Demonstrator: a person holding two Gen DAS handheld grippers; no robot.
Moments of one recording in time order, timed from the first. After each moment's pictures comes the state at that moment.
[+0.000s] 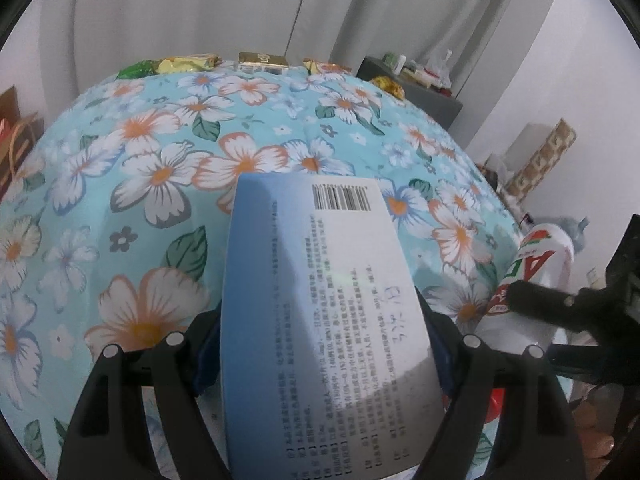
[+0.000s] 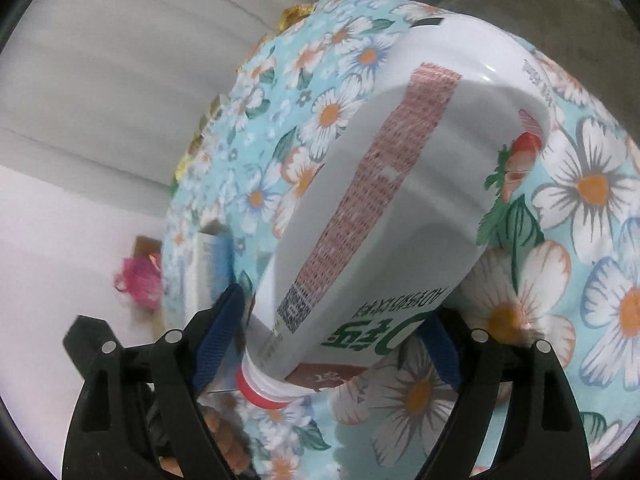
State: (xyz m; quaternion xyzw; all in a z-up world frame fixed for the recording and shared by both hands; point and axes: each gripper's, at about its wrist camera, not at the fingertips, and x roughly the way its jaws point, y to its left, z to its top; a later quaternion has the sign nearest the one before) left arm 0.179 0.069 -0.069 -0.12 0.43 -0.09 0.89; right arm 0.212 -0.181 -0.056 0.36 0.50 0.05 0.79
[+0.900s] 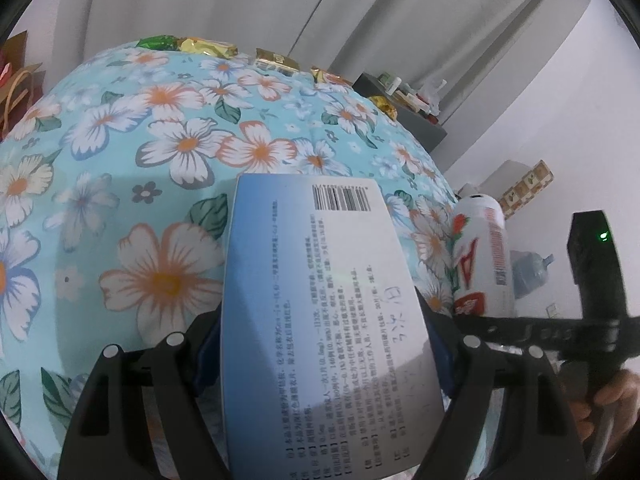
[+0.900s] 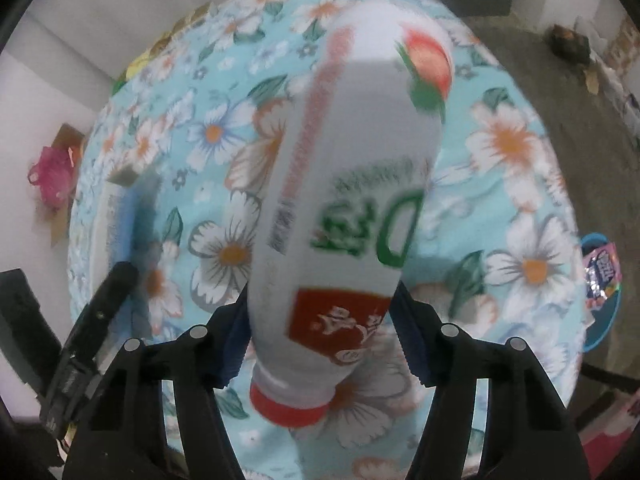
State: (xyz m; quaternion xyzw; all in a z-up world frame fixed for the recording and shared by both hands) left arm 0.153 0.093 -0.067 -0.21 0.42 -0.12 0.88; right arm 0.244 -0.152 -0.057 0.12 0.61 0.01 0.78
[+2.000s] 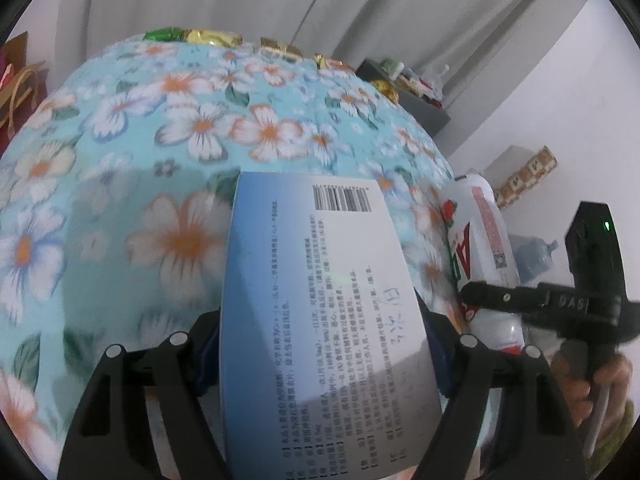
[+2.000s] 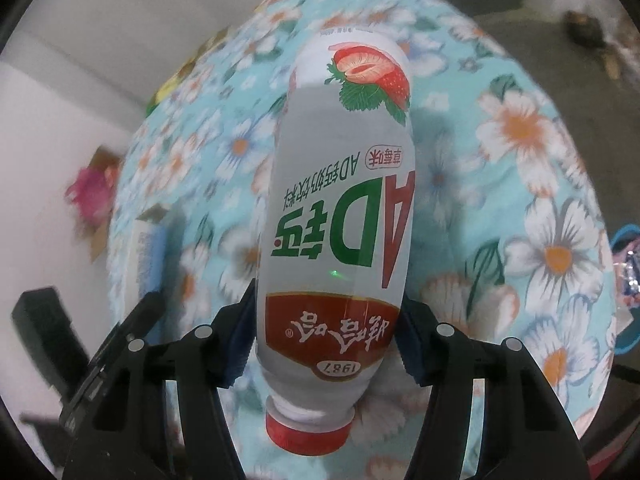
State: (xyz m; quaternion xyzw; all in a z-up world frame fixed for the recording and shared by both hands) left arm 0.127 0.099 -0.060 -0.19 0.45 -0.12 0.86; right arm 0.217 -0.177 -0.049 0.20 0.59 0.09 0.78
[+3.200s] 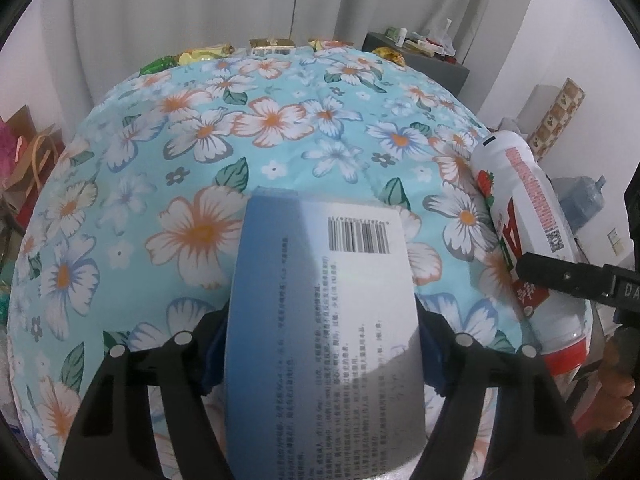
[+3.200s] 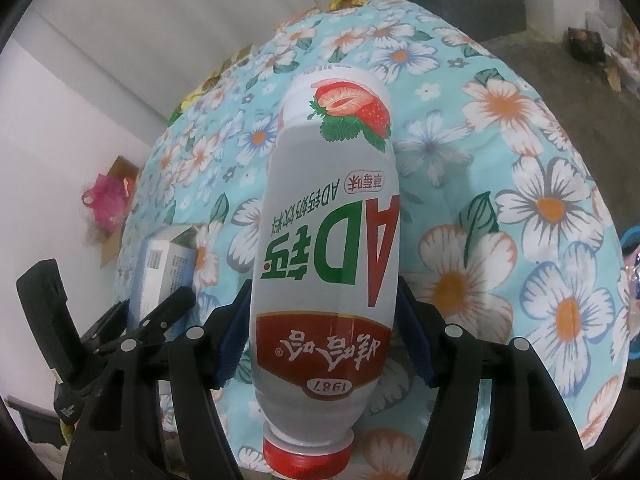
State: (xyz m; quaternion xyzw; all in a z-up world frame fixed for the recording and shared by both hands) left arm 0.125 0.071 -0.066 -0.04 0.47 -0.07 0.88; right arm 0.170 -0.183 -0.050 0.20 0.52 0.09 0.83
